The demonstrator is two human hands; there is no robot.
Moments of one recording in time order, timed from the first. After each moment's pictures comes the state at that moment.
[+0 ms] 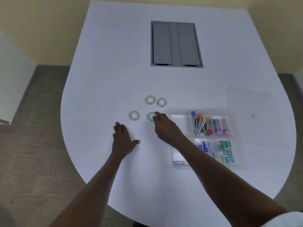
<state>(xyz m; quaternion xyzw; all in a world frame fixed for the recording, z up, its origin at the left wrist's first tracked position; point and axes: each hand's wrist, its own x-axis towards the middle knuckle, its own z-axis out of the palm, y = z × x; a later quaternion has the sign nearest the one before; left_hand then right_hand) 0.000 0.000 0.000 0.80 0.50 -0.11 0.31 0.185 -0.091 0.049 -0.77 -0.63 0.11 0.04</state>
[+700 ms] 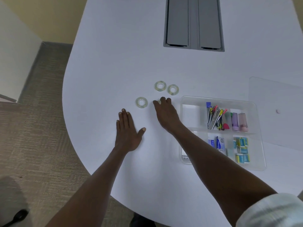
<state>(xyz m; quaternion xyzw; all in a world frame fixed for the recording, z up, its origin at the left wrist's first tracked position) -0.011 -0.013 -0.034 0.84 0.48 -0.06 0.24 0.173 -0.046 0.012 -0.81 -0.59 0.08 0.04</state>
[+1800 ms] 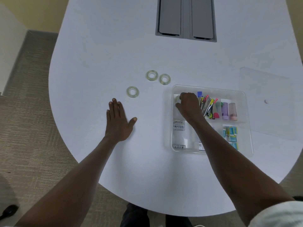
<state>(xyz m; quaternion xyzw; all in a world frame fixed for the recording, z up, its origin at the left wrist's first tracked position) -0.011 -0.016 -0.036 0.85 0.47 -0.05 0.21 0.251 -0.110 0.017 -0.89 -0.44 0.12 0.06</state>
